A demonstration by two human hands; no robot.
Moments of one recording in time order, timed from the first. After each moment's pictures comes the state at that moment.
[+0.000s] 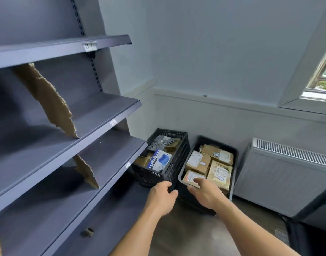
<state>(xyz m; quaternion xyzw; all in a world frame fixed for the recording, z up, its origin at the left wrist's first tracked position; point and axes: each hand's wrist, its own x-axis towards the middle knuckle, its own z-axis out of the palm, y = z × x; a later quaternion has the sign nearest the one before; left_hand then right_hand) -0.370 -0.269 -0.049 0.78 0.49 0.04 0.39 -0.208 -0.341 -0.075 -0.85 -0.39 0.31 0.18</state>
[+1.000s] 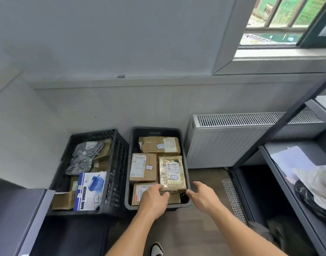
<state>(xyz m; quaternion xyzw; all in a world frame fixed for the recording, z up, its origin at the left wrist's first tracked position) -0.080 -0.149 -0.170 0.82 0.35 -0.16 0.43 0.012 -0.305 -0.176 -0.91 -0.08 0.34 0.22</state>
